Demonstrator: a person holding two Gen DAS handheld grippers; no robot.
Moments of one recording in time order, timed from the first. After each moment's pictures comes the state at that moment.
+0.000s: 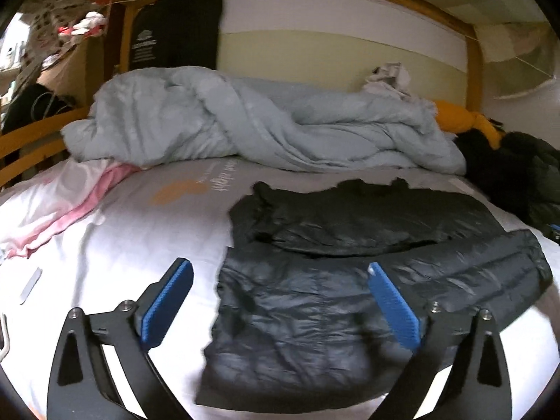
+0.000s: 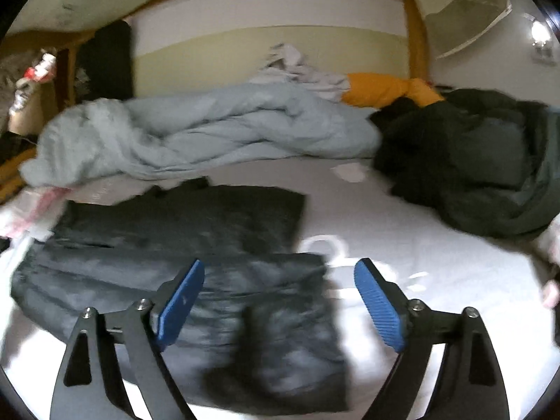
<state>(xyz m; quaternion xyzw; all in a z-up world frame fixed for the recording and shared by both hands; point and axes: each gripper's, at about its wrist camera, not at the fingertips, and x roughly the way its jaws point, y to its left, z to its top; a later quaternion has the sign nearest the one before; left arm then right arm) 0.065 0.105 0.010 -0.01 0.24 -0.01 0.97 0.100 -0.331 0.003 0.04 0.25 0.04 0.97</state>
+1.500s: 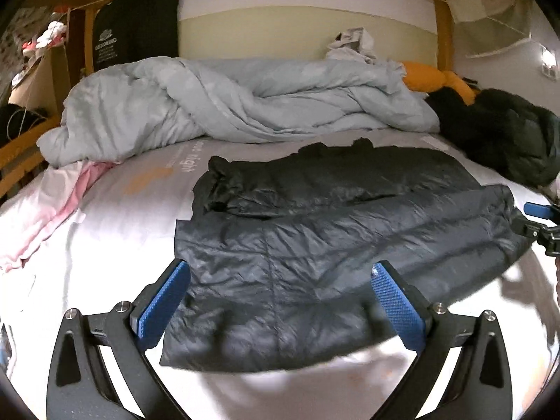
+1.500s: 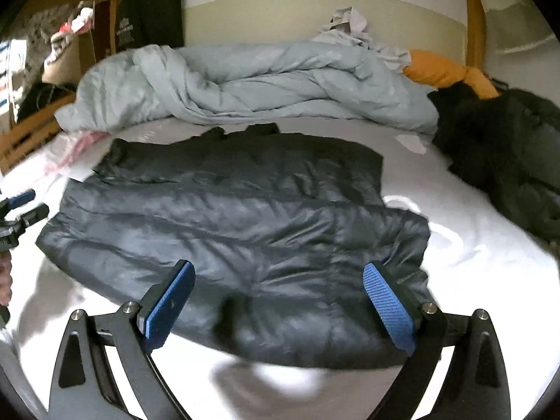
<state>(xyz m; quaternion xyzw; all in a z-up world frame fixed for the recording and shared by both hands) 0.043 0.062 0.008 0.05 0.29 -0.04 0.96 0.083 -0.263 -0.012 0.00 0.32 0.09 0.94</state>
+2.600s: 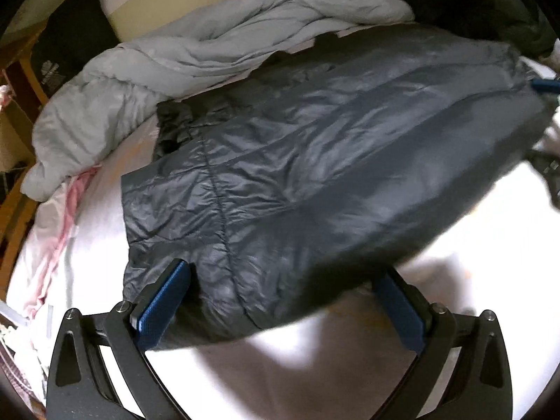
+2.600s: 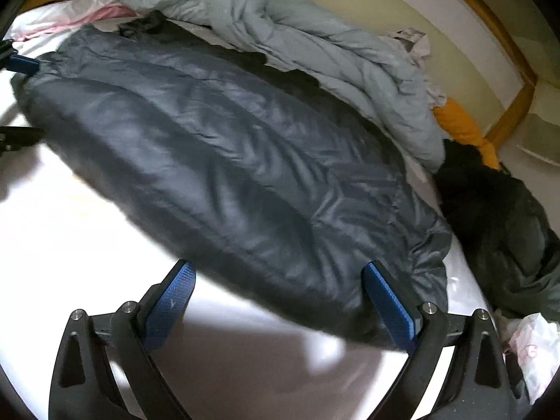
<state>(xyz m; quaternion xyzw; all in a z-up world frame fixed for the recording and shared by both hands) 0.067 0.021 -0.071 0.22 0.39 -0.04 0.89 0.077 -0.194 -0.081 -0.27 0.34 0.03 0.90</state>
